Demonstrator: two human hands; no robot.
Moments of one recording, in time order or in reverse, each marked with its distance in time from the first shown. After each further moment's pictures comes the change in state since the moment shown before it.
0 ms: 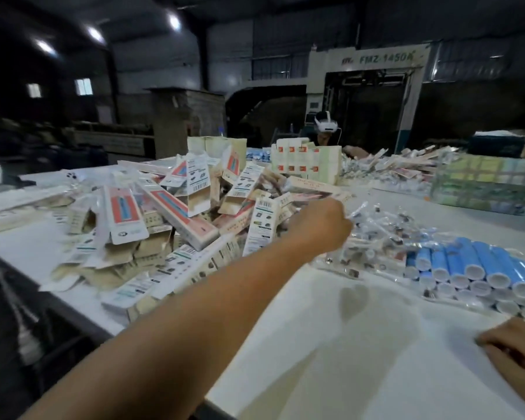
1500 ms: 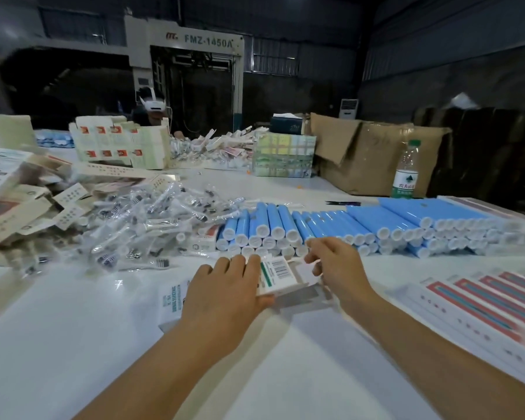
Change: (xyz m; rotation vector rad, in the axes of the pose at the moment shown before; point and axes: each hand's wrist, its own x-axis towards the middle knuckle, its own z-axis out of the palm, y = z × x) left_hand -0.072 0.091 0.125 0.425 -0.084 0.496; right_hand 0.022 -0.015 -0.048 0.630 0.333 0.693
